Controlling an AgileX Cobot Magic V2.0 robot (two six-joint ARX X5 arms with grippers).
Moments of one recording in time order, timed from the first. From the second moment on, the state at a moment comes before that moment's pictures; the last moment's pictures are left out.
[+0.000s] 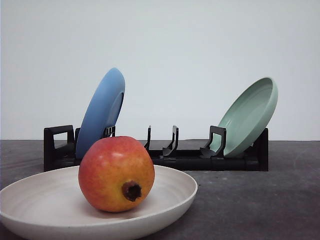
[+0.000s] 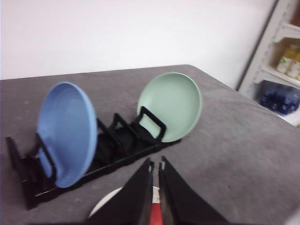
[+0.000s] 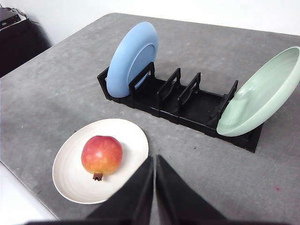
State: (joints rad) left_arx -1.20 0.39 0.82 -0.64 -0.52 -0.30; right_arx 0.88 0.39 0.89 -0.87 0.16 0.29
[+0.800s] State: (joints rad) left_arx -0.12 0.00 0.15 -0.42 -0.21 -0.04; right_arx 0.88 0.39 0.89 -0.87 0.16 0.29
